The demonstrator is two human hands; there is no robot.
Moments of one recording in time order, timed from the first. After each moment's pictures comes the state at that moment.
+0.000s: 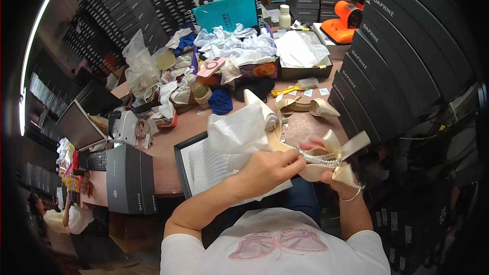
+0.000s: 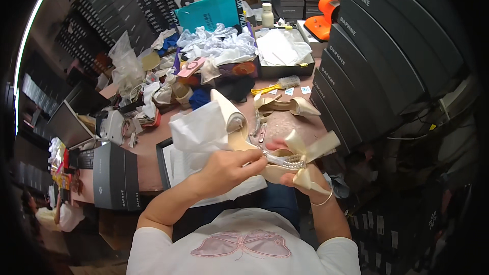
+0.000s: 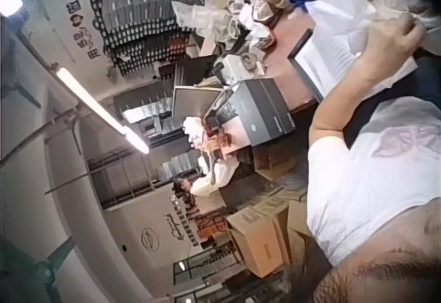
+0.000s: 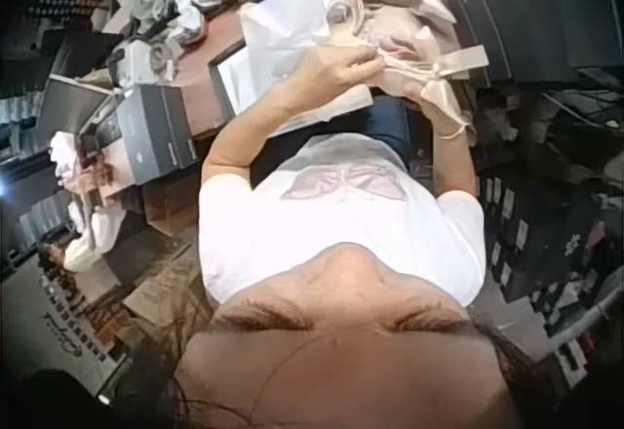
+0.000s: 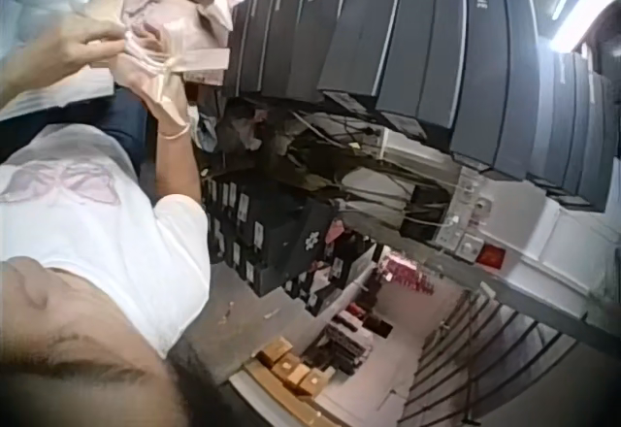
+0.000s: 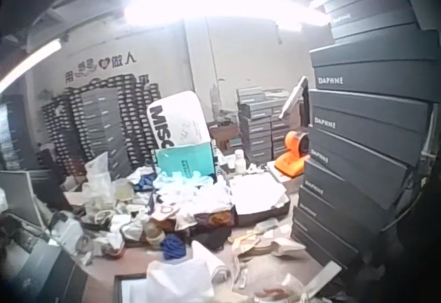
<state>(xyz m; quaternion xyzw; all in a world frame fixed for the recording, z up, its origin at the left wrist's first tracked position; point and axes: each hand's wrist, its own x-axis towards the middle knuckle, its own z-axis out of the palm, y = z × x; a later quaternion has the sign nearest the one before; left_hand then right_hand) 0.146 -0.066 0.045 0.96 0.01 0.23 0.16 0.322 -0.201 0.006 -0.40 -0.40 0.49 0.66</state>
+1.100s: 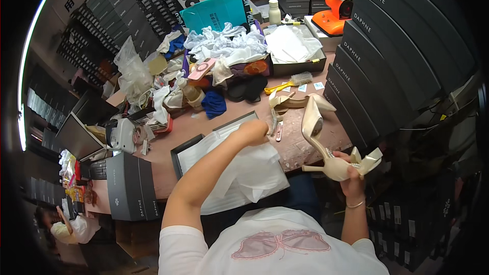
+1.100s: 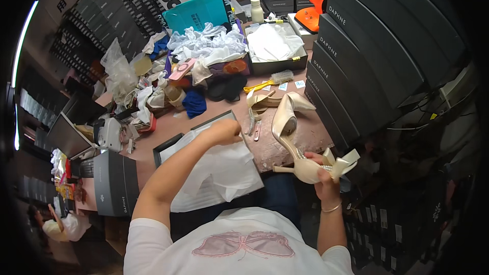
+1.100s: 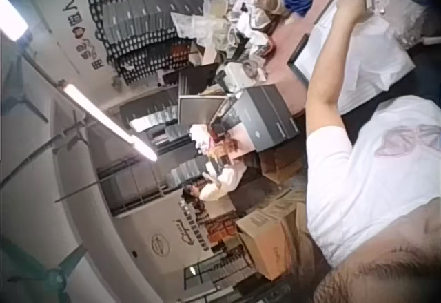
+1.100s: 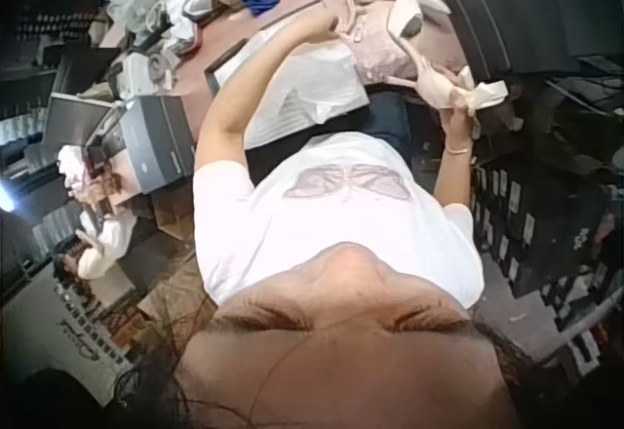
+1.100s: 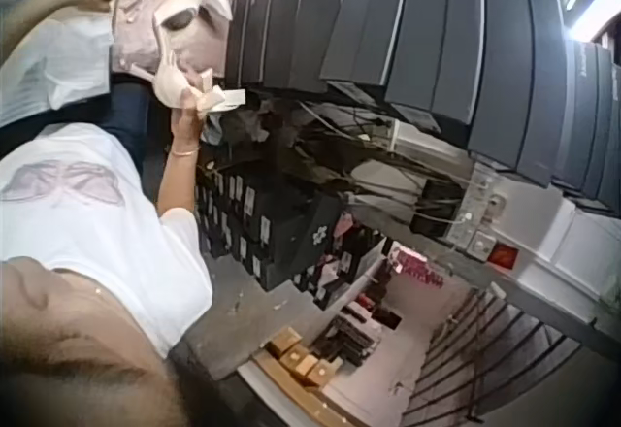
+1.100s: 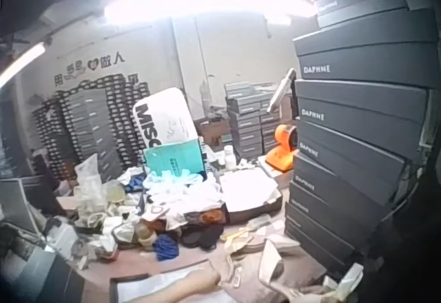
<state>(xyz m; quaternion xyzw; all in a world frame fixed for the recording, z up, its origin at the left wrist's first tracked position) 0.202 0.054 -0.071 0.96 0.21 -0.13 0.16 0.364 -0.262 -0.085 -0.47 -0.24 0.40 0.75</state>
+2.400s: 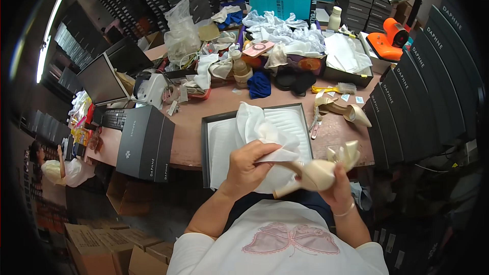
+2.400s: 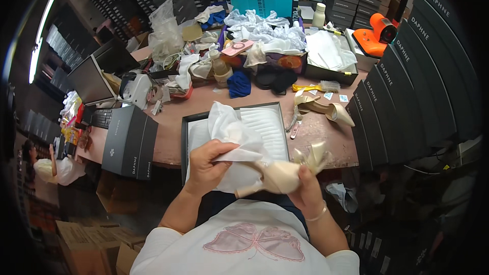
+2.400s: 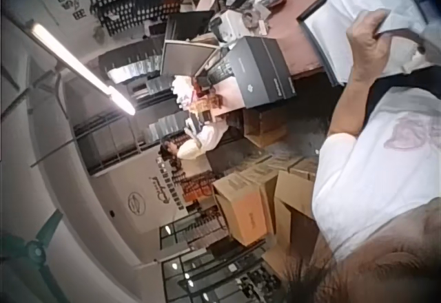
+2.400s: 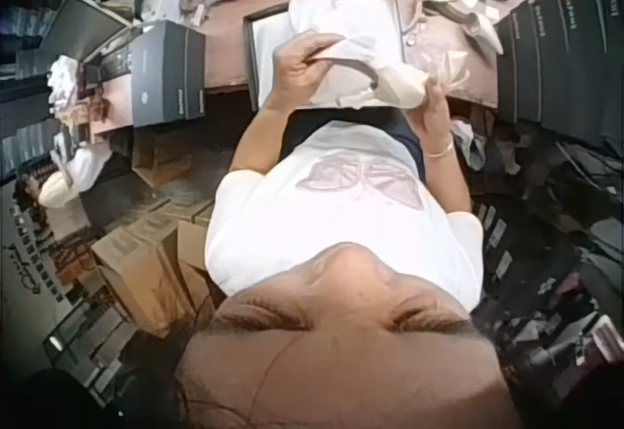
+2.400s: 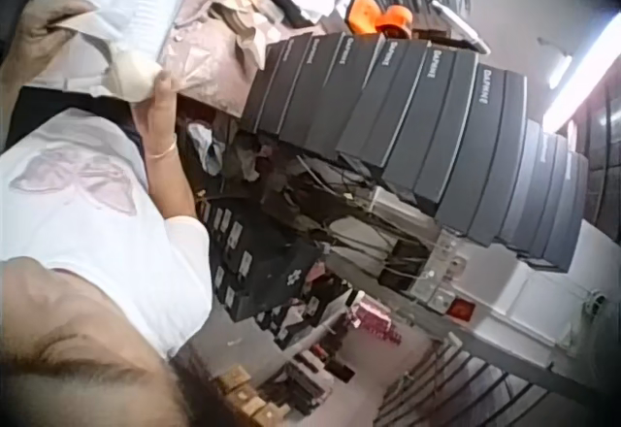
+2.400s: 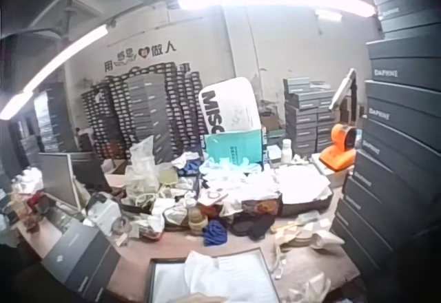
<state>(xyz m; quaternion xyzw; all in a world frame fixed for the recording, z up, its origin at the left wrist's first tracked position) 0.038 -0.077 0.039 0.76 0.30 0.43 0.38 0.247 -0.187 -0.026 -0.28 -0.20 0.68 0.64</state>
